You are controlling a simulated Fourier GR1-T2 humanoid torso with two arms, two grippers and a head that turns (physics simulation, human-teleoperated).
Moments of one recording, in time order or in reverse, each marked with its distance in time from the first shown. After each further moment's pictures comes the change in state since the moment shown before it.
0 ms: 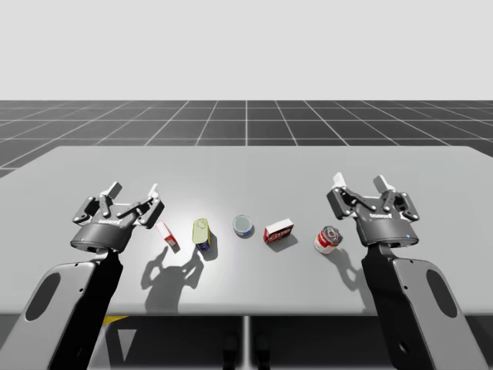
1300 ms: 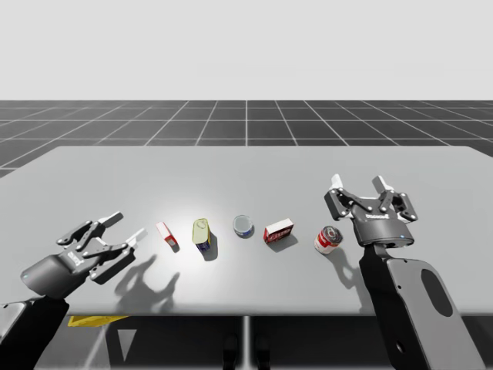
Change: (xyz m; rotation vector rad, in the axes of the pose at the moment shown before) left arm -0.024 0.071 0.054 -0.483 0.180 0.038; right arm -0.004 0.003 0.000 -0.011 -0.001 0.051
